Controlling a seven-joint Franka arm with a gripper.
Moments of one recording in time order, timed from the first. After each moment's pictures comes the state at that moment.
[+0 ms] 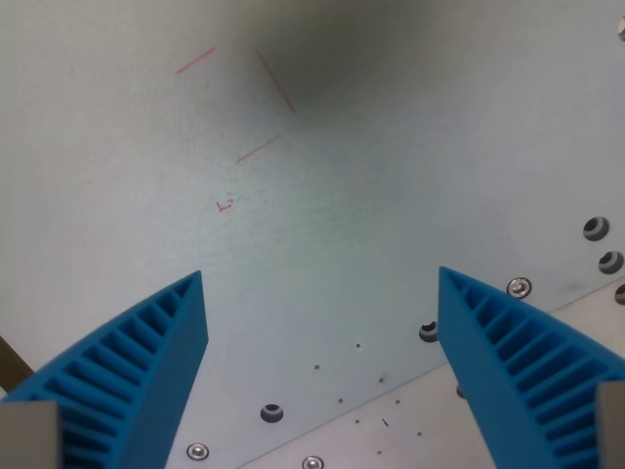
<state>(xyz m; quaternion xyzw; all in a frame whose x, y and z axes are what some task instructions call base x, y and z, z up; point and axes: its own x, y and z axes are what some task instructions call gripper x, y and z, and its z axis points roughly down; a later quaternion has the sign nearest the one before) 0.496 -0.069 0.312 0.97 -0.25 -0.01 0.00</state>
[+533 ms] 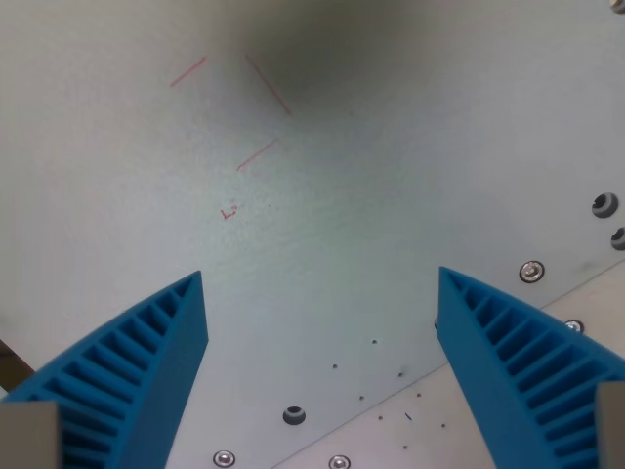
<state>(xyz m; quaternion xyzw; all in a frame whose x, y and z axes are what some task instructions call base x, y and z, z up) 0.496 -0.069 0.312 0.96 -0.29 -0.01 0.00</state>
